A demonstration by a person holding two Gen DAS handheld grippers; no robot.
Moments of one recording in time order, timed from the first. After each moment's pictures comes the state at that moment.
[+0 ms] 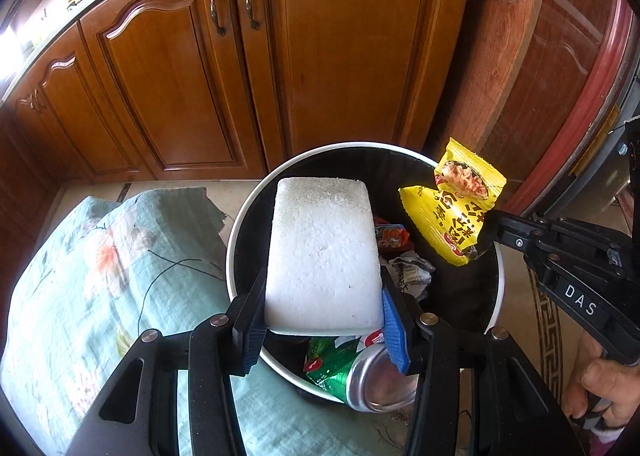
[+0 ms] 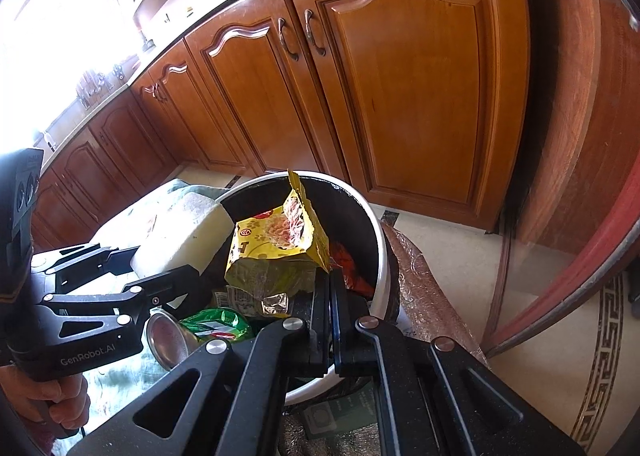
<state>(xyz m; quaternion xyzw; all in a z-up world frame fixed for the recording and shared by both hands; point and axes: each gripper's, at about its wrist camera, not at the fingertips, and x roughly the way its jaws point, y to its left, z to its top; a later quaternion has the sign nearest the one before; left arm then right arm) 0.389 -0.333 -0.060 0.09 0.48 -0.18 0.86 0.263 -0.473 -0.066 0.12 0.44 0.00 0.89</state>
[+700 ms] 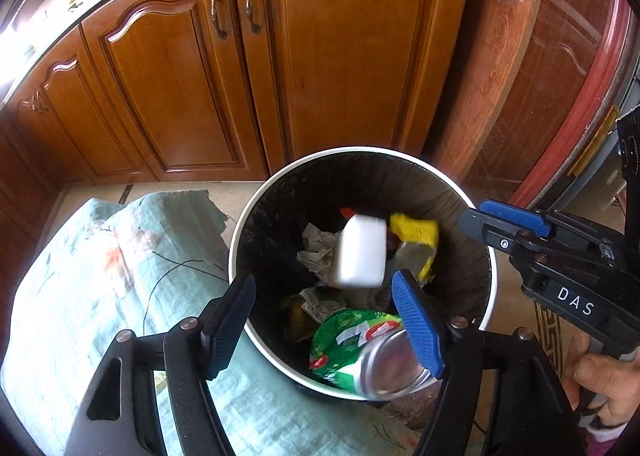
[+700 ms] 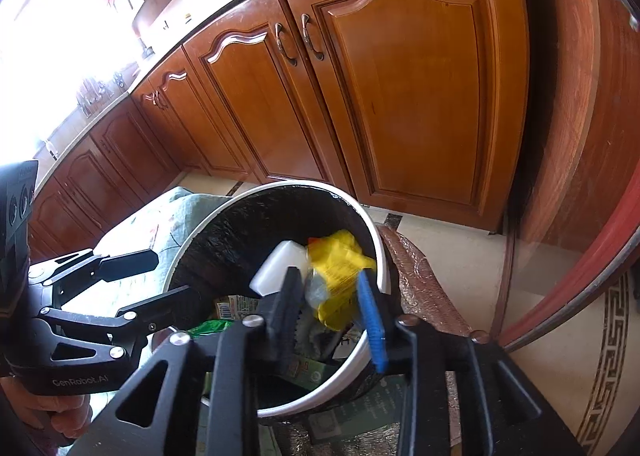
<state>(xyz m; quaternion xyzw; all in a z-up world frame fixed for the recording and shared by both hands) 0.382 -0.332 -0.048 0.09 0.47 -0.18 0.86 0.264 -0.475 -0.065 0.14 0.43 0.01 0.89</state>
